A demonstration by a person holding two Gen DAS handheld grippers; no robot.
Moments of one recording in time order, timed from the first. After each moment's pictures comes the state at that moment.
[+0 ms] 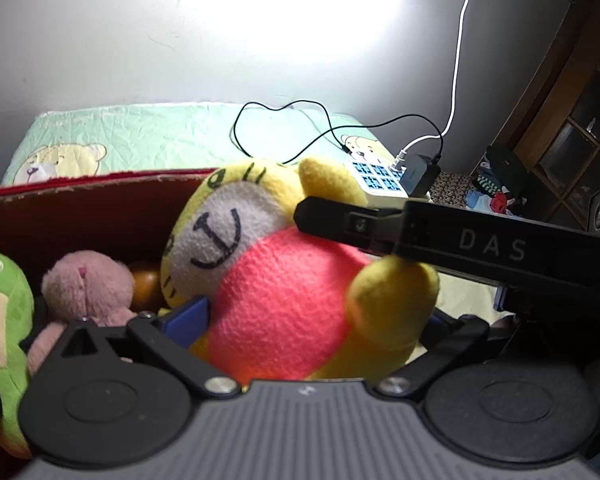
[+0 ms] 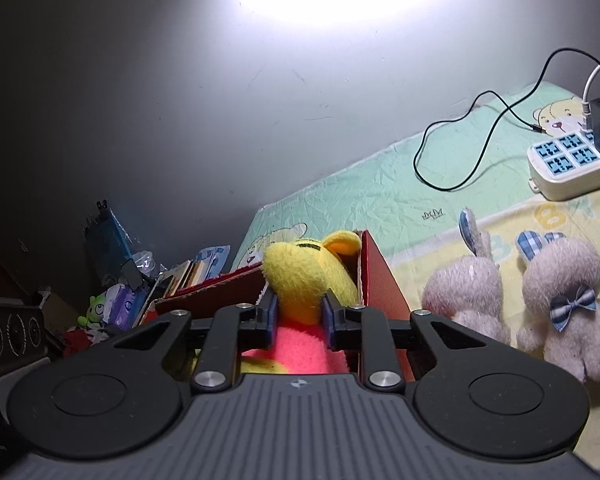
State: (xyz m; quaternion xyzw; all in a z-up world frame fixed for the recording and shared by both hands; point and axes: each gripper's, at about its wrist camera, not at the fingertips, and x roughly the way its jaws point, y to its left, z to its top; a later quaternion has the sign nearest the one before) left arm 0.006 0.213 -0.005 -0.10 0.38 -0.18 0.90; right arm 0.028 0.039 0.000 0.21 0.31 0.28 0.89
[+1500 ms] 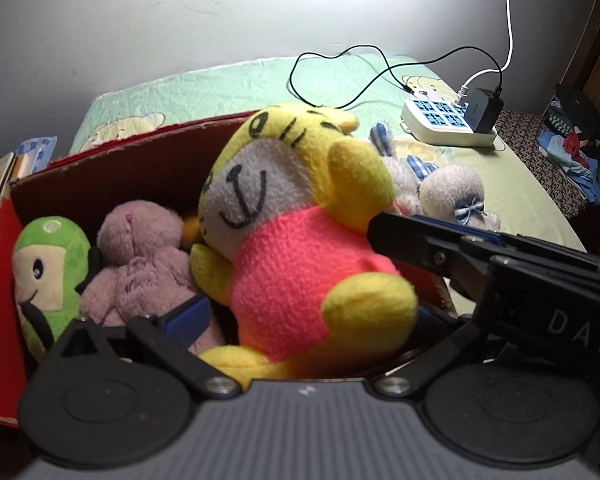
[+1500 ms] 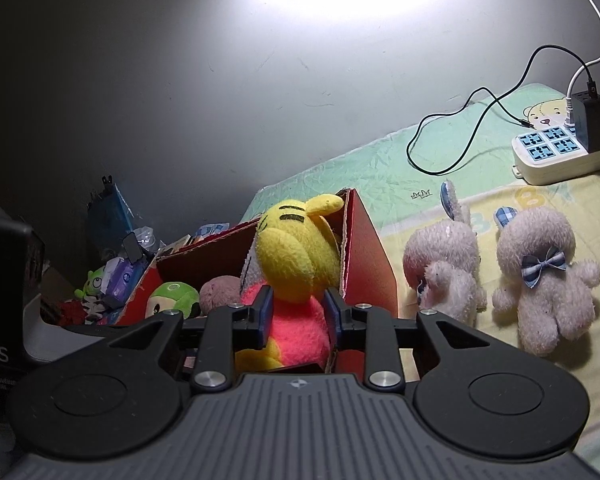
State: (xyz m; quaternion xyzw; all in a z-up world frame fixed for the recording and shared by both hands) left arm -0.009 0.192 -0.009 -0.01 0.45 -0.07 0.89; right arm -0.011 0.020 -0.013 0.18 0.31 0.29 0.89
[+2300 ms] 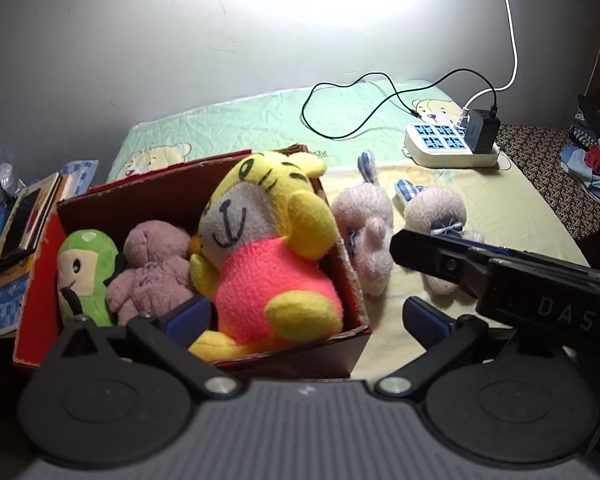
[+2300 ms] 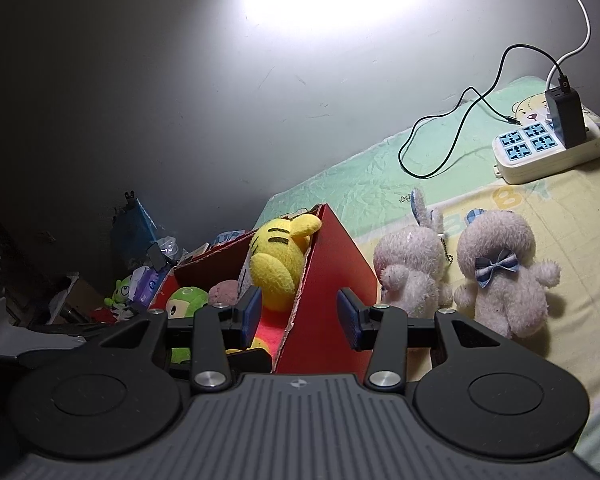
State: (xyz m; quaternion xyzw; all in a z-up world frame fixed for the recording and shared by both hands) left arm -0.042 0.128 0.030 0.02 0.42 0.00 0.91; right arm -0.014 -0.051 -0.005 0.22 0.31 0.32 0.87
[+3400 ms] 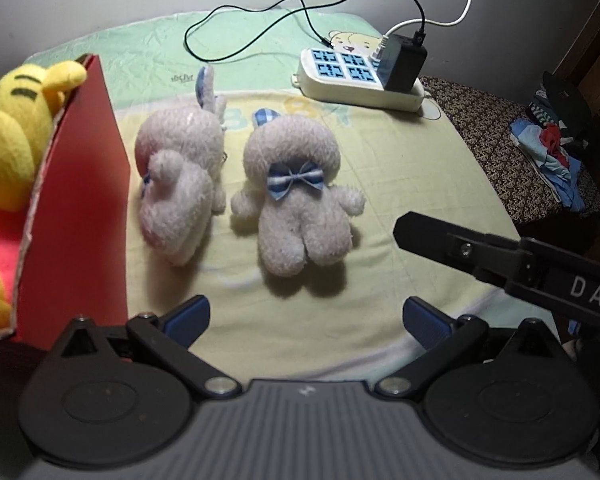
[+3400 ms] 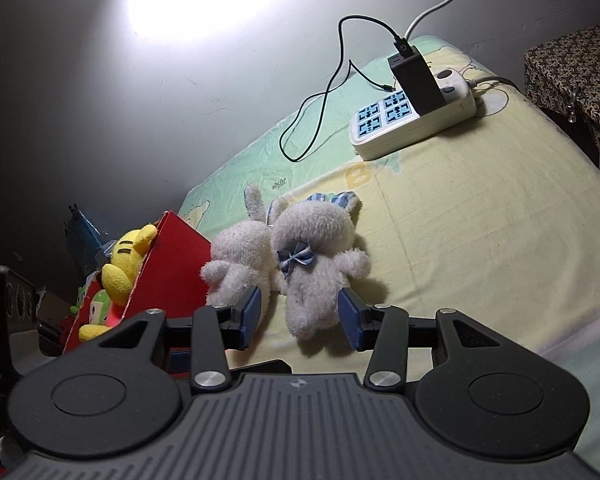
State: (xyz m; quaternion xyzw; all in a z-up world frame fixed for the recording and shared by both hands) left arm 0.018 0.009 -0.050 -0.06 0.50 -0.07 0.86; right arm 0.033 -0.187 -0.057 0.24 0.39 0.26 0.85
